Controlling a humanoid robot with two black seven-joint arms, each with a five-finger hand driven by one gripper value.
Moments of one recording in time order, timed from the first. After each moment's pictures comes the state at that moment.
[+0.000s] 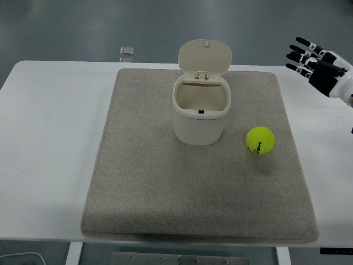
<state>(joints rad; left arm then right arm) 0.04 0.00 -0.13 -0.10 0.09 -0.10 -0.01 0.92 -0.65 0.39 0.98 0.13 0.17 0.16</state>
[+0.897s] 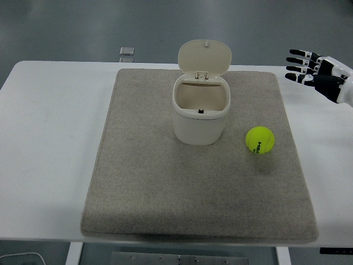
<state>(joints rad) 0.04 0.00 -0.13 -0.10 0.09 -0.10 -0.01 0.91 -0.72 0.39 0.99 -0.34 0.26 0.17</state>
